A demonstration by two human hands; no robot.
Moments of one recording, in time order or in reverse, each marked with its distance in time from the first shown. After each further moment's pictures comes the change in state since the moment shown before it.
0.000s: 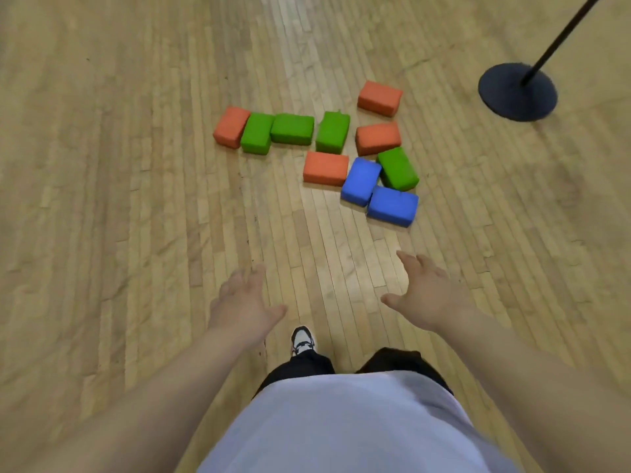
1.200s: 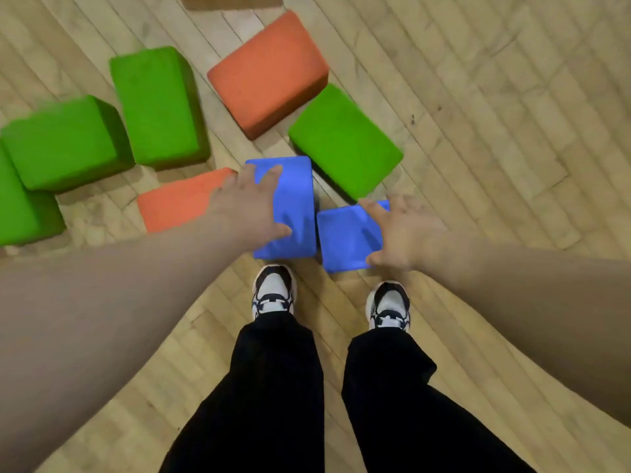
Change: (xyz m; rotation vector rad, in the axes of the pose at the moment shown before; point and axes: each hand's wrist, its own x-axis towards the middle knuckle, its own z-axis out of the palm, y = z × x) left_hand 0.860 0.397 0.138 0.642 -0.265 0.547; right_hand 0.799 0.198 0.081 -0.135 -0.331 0.068
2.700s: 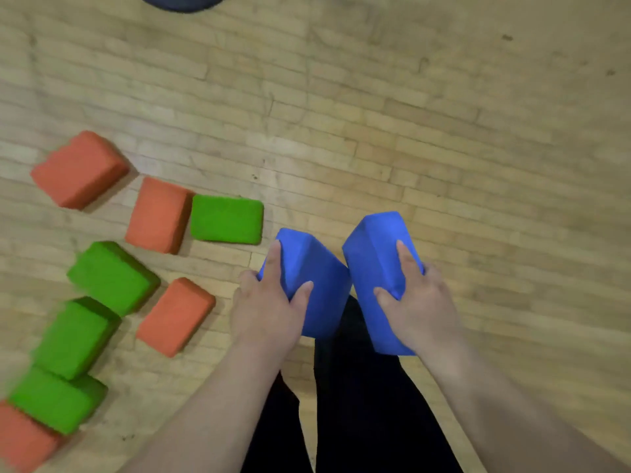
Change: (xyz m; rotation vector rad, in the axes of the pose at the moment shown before) left_hand -0.271 0.226 -0.152 -0.164 -0.019 0.184; right_hand -0.417 0.028 -0.015 1.120 0.358 0.890
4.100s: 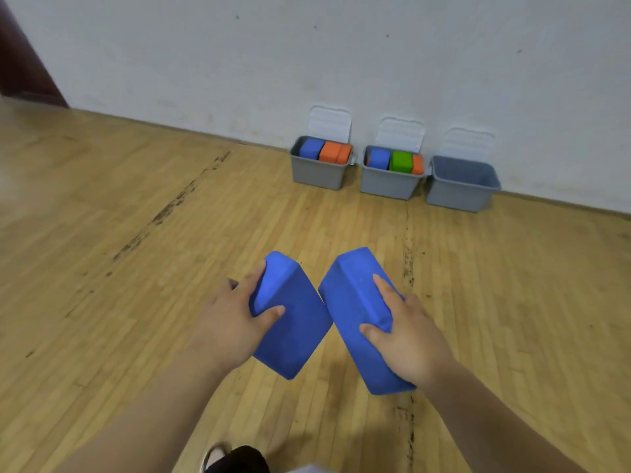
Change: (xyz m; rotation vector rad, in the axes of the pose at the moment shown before) left_hand -0.585 0.433 0.253 0.562 -0.406 1.603; right_hand -0.565 0.535 -0.110 0.807 0.867 0.862
